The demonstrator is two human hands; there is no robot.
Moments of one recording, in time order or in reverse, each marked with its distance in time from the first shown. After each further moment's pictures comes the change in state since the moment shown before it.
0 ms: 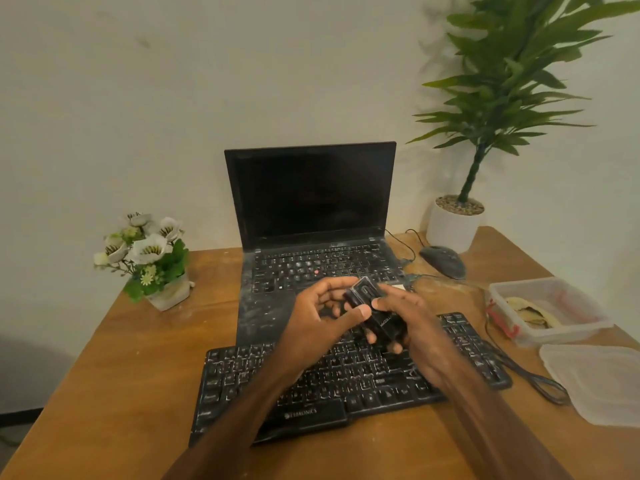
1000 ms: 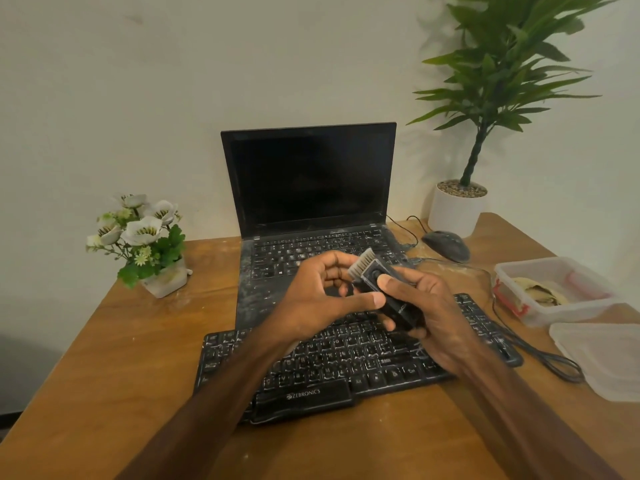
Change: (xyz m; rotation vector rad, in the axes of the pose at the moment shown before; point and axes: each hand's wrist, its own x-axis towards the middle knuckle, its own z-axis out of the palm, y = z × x) left_hand 0.002 0.015 -0.008 0.103 -0.149 0.014; right_hand -0.010 0.009 -0.007 0.053 -0.103 -0.154
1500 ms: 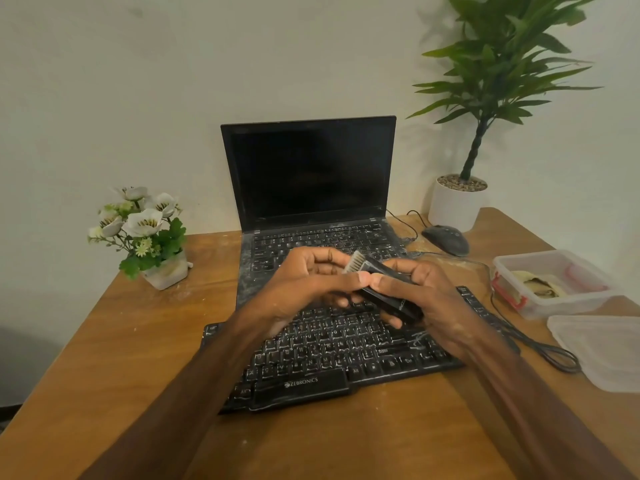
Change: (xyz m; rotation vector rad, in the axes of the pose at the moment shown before) left_hand -0.004 0.009 -0.016 -0.177 -0.147 -0.105; right_hand -0.005 -0.015 -0.003 -0.145 -0.065 0.073
